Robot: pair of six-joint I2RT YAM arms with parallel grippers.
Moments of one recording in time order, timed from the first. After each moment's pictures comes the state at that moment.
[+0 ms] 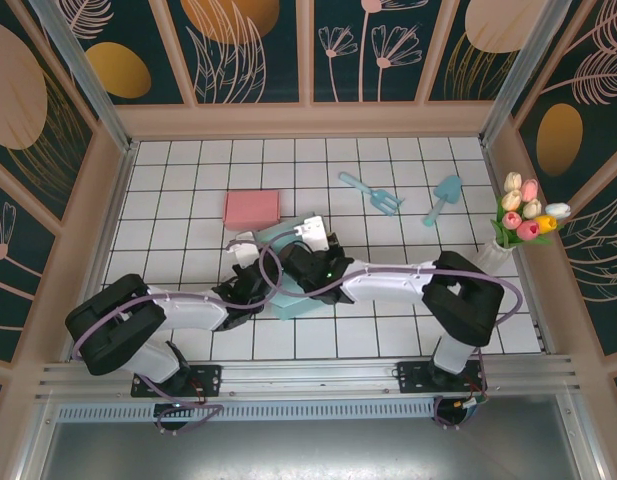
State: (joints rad) left arm -0.91 1.48 0.44 0.52 -0.78 -0.82; right arm 1.10 1.71 1.00 -0.20 1.00 0.45
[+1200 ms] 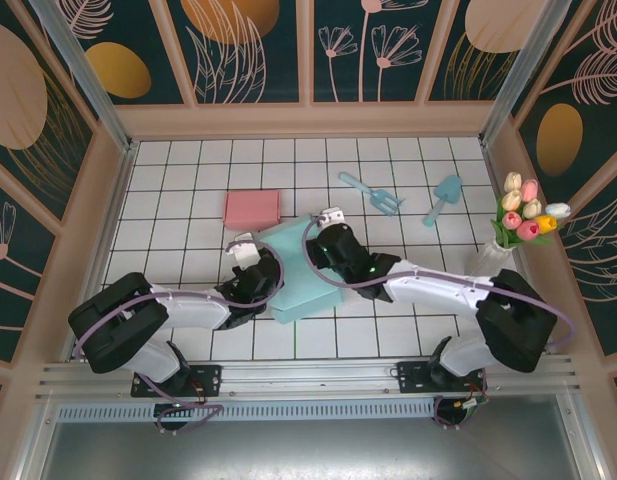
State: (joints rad) left arm -0.92 1.50 0.46 0.47 -0.81 -0.88; right arm 0.94 1.39 0.79 0.01 0.37 0.39
